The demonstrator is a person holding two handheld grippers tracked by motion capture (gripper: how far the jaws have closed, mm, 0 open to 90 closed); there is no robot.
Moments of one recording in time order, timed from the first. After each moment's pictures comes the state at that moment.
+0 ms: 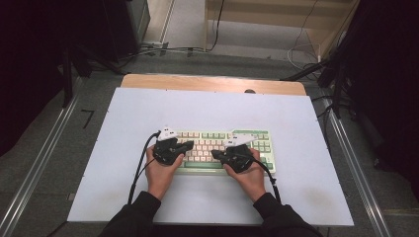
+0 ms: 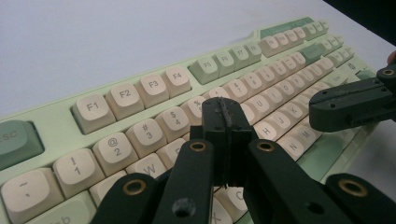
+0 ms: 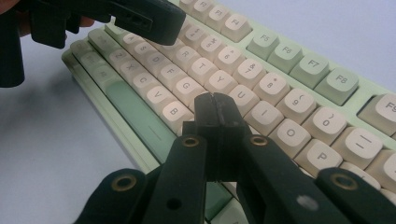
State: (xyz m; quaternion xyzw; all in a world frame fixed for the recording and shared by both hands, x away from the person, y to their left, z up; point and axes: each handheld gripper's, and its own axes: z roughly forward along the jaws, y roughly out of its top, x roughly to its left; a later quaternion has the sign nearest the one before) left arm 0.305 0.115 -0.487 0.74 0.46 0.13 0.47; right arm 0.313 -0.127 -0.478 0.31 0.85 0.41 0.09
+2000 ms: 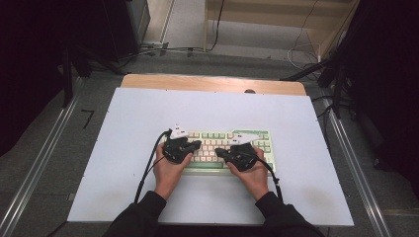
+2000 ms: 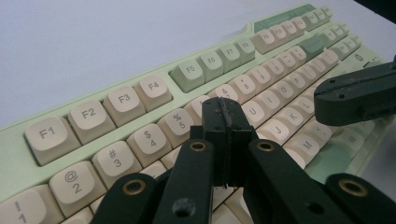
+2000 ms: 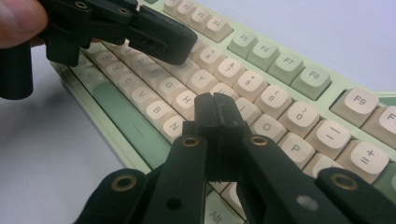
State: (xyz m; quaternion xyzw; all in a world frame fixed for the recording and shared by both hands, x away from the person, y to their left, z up) left arm 0.315 0.094 -0.489 0.76 0.45 0.13 0.45; right arm 0.317 -0.136 -0.476 0.32 0.85 0.41 0.10
